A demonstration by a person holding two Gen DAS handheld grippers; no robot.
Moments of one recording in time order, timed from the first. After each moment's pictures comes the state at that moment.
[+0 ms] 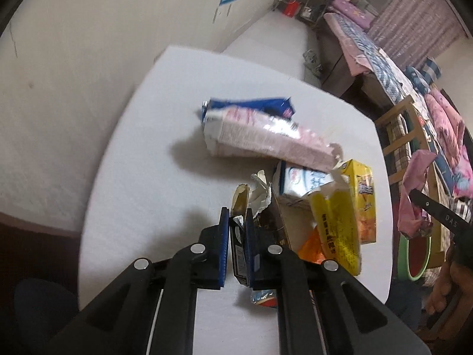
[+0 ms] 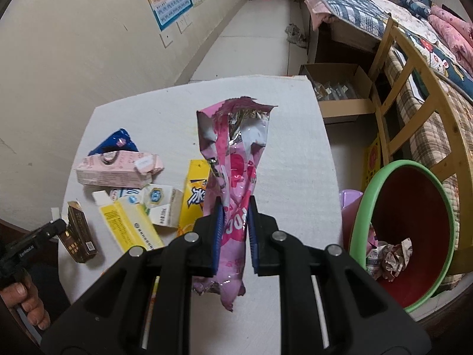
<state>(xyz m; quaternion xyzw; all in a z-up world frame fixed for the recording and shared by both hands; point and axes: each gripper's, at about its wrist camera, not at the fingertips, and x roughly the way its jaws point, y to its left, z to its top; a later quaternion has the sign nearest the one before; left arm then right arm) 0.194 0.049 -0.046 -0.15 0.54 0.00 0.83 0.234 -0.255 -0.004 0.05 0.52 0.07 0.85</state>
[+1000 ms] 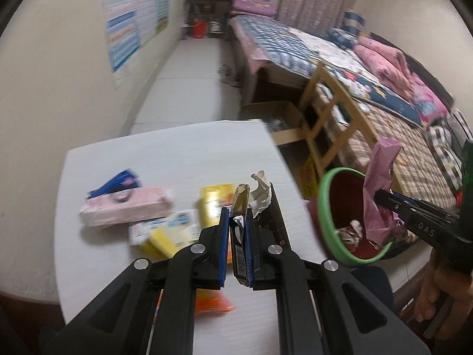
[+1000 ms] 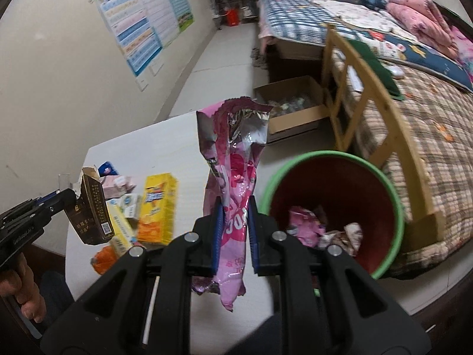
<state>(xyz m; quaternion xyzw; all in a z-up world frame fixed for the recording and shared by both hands) 0.187 -0.149 0.062 -0.01 0.47 -0.14 0.87 0.160 -0.392 0.049 0.12 0.46 0.01 0.88</state>
